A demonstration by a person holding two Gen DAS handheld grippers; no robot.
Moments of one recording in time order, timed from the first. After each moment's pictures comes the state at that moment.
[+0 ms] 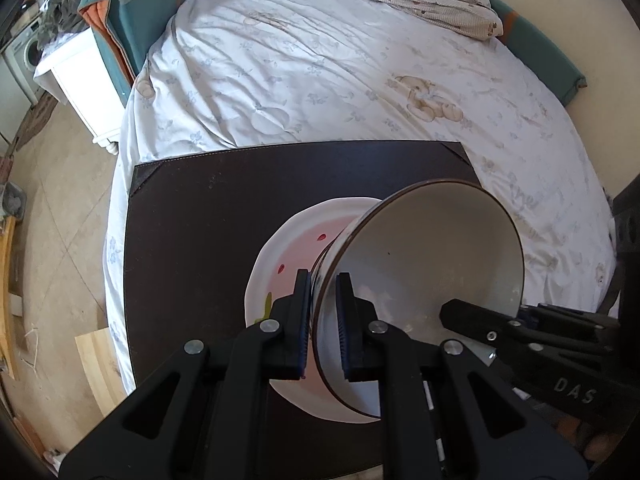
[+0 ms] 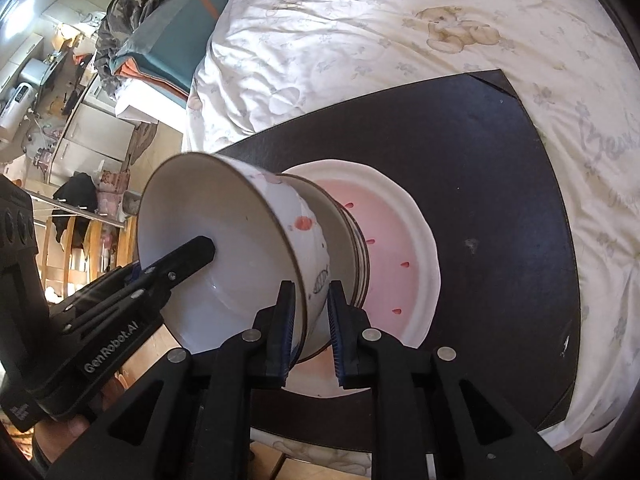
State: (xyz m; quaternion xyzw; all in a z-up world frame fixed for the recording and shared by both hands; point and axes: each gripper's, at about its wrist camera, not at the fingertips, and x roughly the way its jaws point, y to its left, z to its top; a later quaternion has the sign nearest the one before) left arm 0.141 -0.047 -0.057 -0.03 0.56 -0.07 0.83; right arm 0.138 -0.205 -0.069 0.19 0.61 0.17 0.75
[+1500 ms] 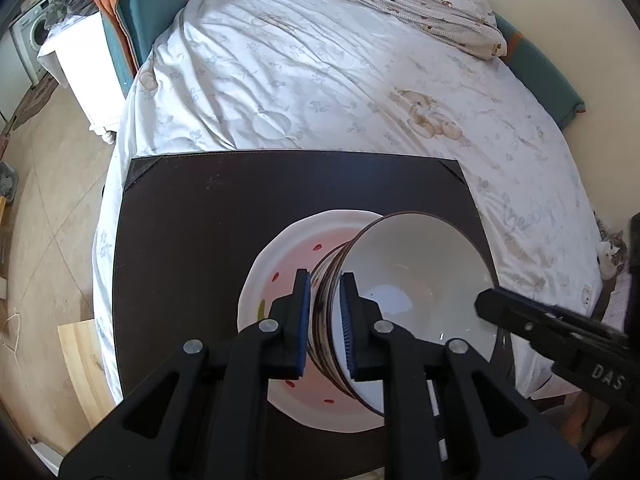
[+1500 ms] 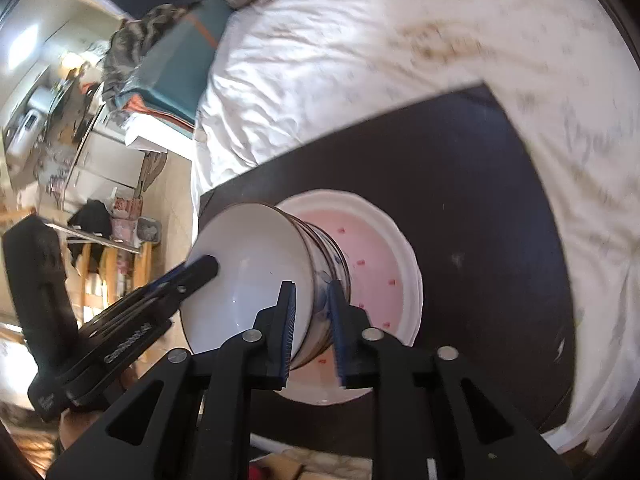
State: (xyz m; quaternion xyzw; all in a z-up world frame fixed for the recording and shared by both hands) left arm 0.145 -0.037 -0.056 -0.07 0.55 -0.07 0.83; right arm 0.136 -0.225 -0.047 0.20 0.56 0.17 0.78
